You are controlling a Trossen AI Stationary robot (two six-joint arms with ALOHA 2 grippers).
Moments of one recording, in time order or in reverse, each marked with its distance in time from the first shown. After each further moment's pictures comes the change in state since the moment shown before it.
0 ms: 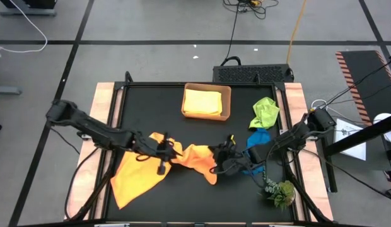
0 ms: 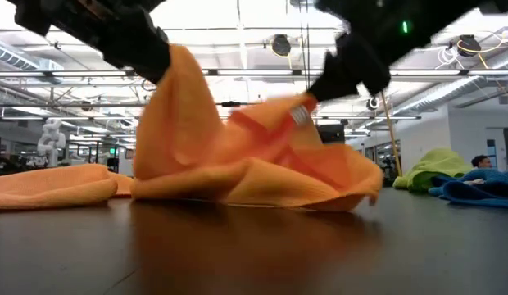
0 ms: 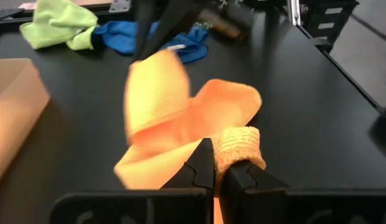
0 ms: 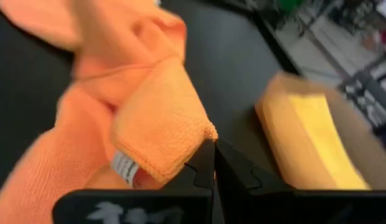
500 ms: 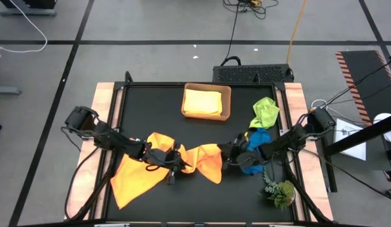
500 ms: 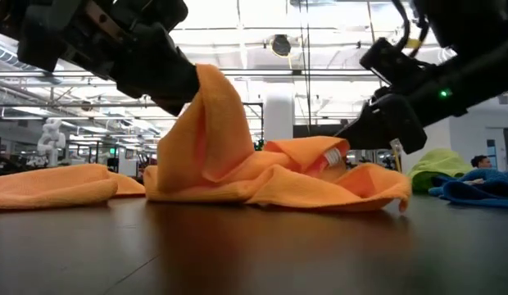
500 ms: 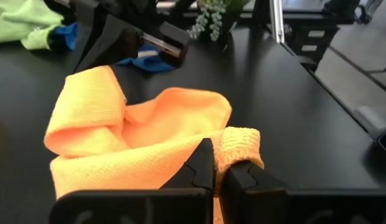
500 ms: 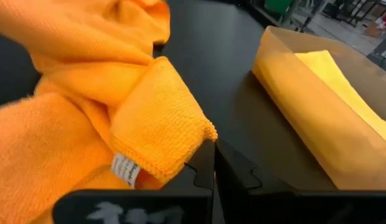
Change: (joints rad) left arm -0.067 0.309 0.000 0.407 -0.014 -0.082; right arm -0.012 0.000 -0.409 0.596 -0.004 0.034
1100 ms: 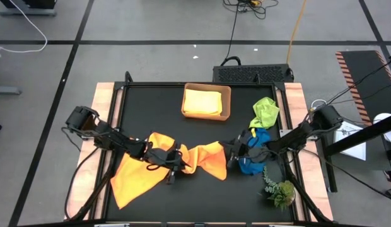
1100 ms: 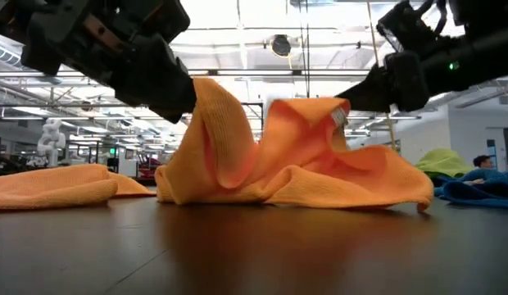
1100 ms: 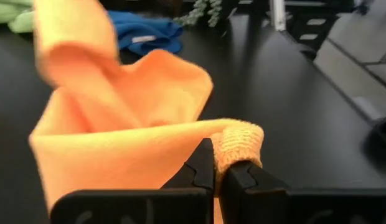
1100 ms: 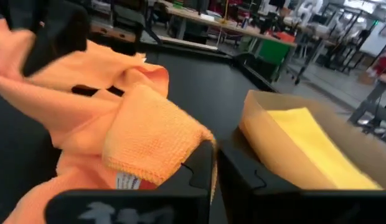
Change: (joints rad) left arm 0.023 0.003 0.000 -0.045 0.033 -0.012; right arm 0.002 -0.128 -0.091 0.260 -0.005 -0.238
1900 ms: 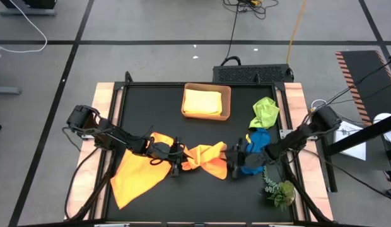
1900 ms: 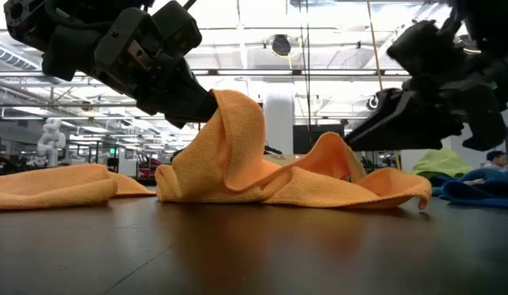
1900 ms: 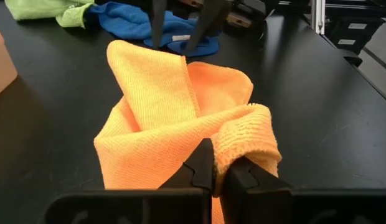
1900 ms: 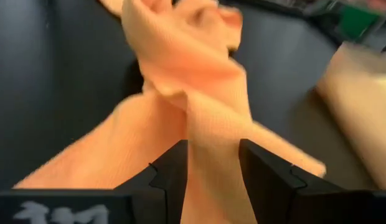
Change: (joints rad) left arm 0.078 0.000 0.000 -0.013 -0.012 -0.004; right arm 0.065 0.064 0.001 -0.155 -0.180 0.093
